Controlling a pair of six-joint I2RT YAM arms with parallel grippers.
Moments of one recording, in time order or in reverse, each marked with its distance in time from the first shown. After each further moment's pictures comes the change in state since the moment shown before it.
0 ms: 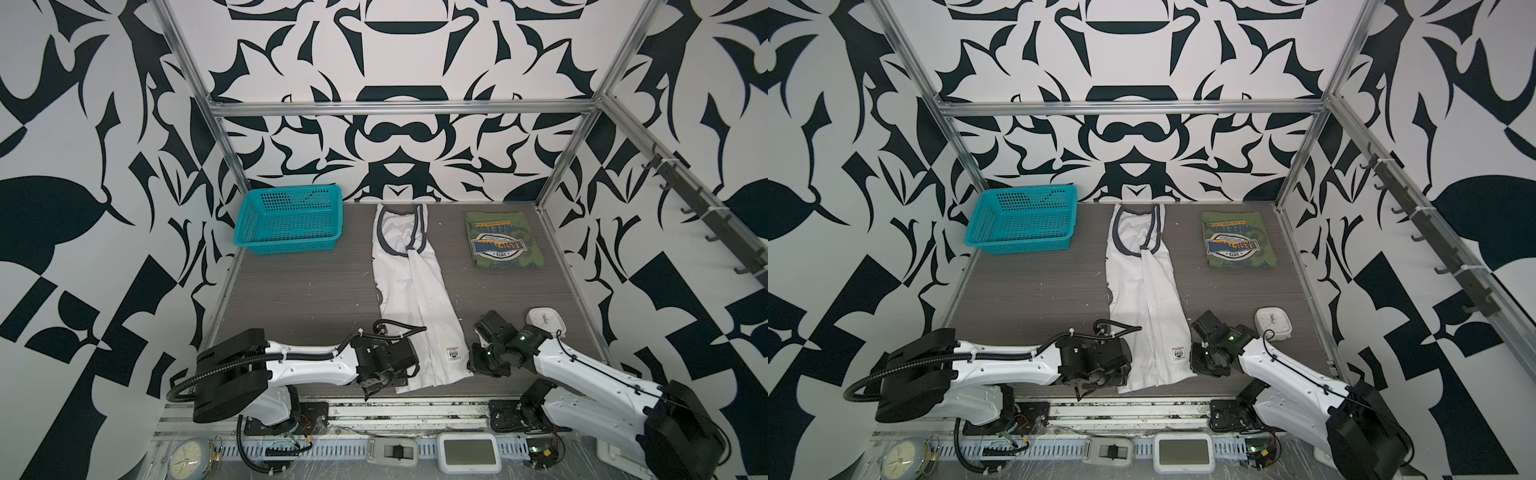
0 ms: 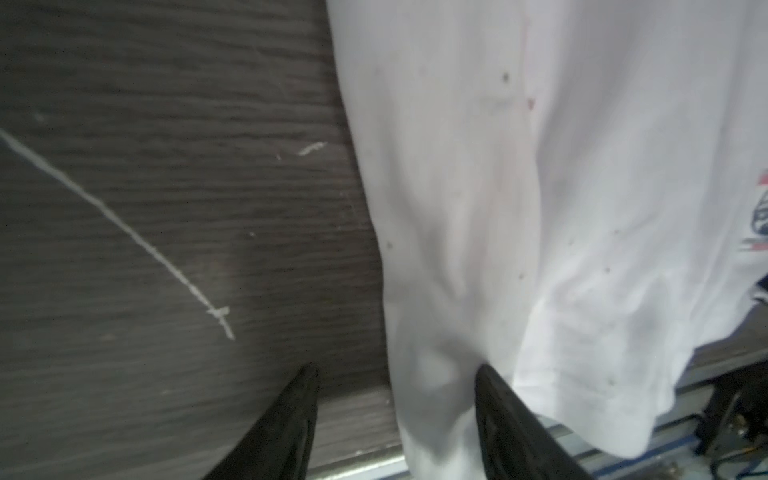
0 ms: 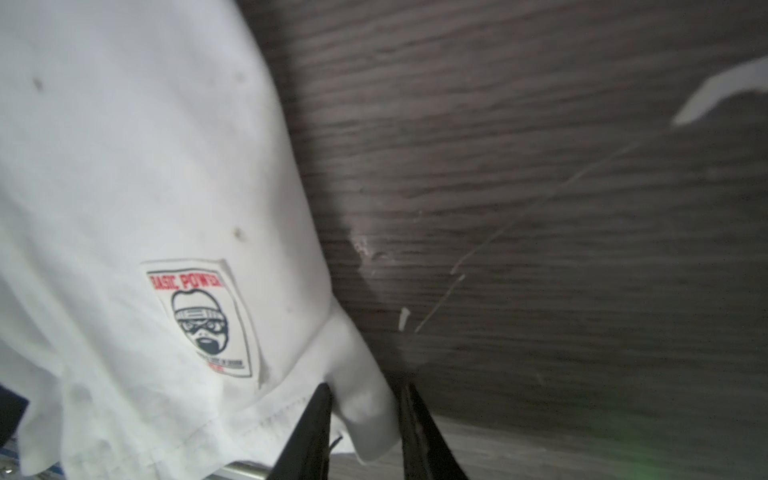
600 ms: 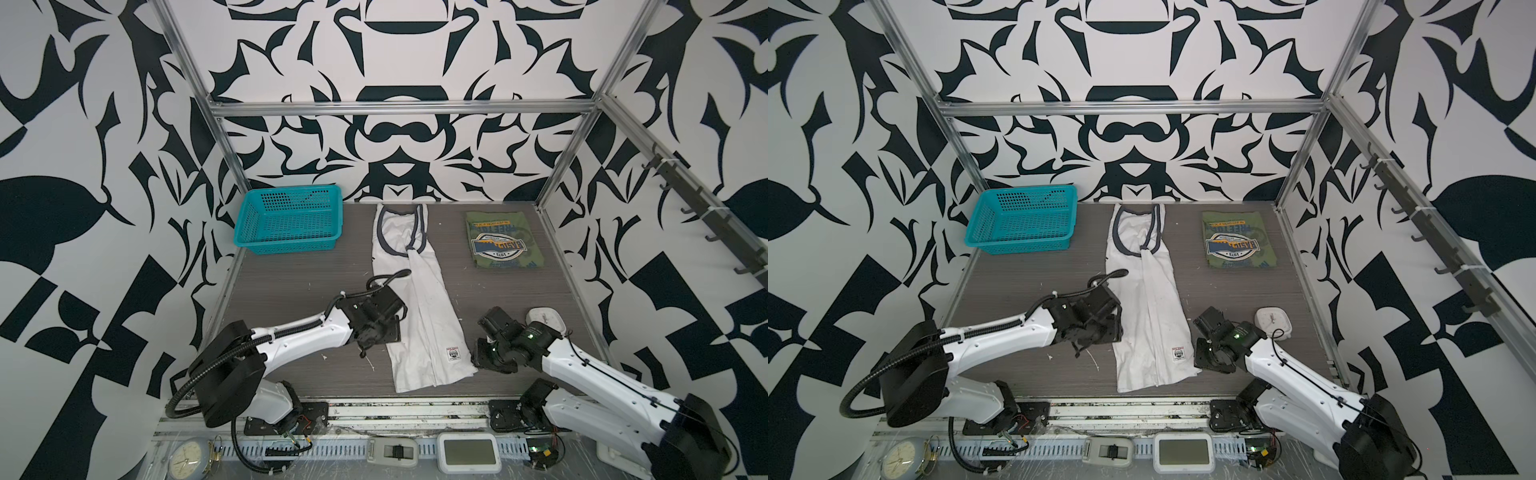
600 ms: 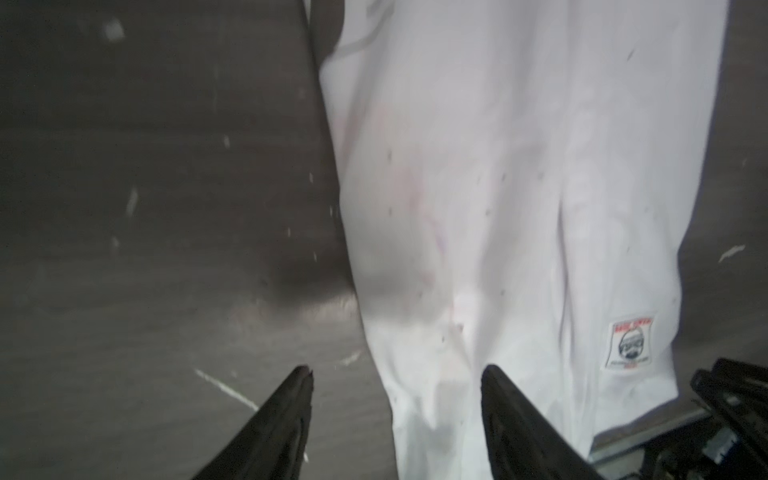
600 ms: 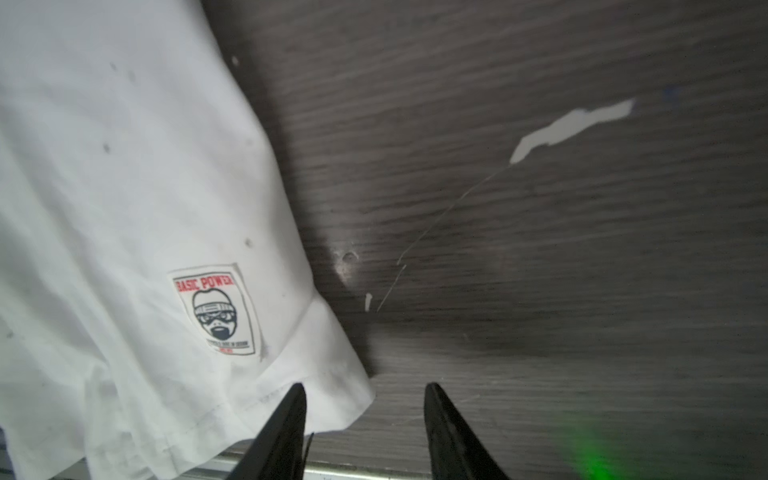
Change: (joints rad) left arm 0.286 -0.044 0.120 -0.112 0.019 0.321; right arm 0.002 -0.071 0.062 -0.129 0.082 0.016
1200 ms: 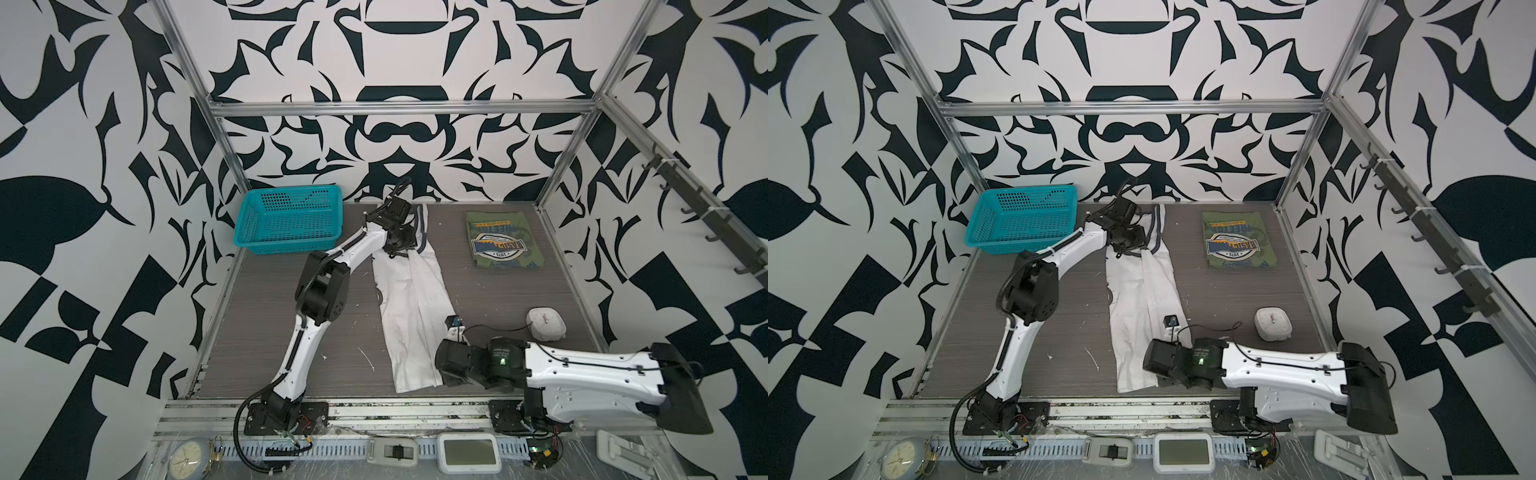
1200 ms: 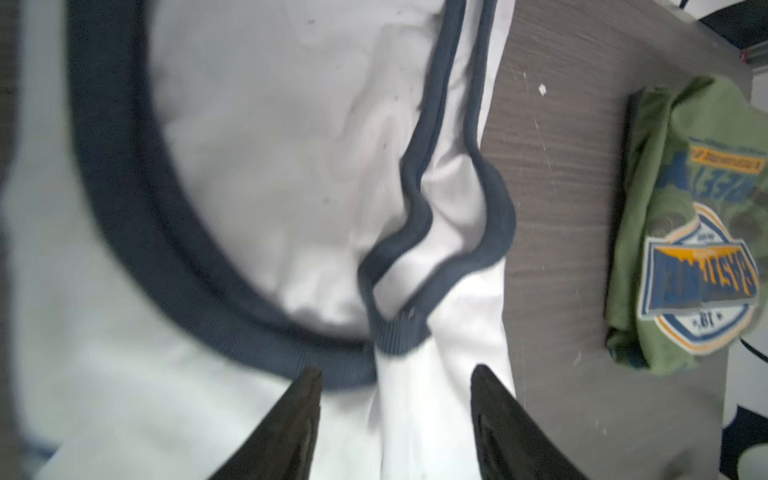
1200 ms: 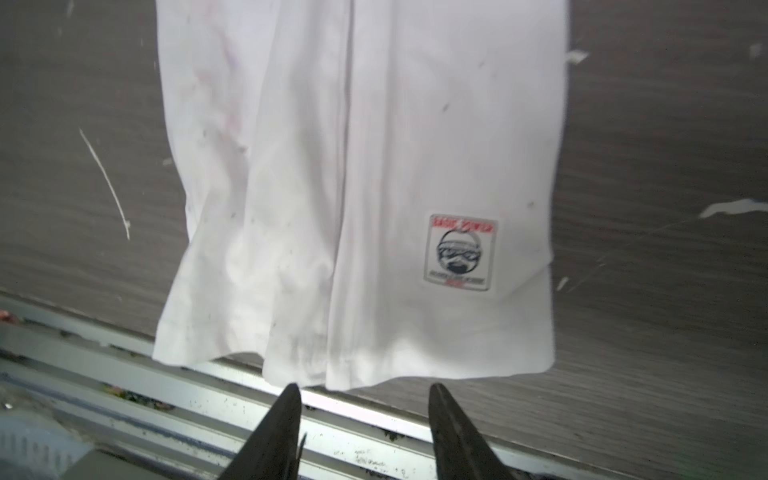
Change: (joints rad) left arm 0.441 0.818 1.096 -0.080 0.140 0.327; right arm 0.554 0.136 0.256 -0.025 0.334 0.257
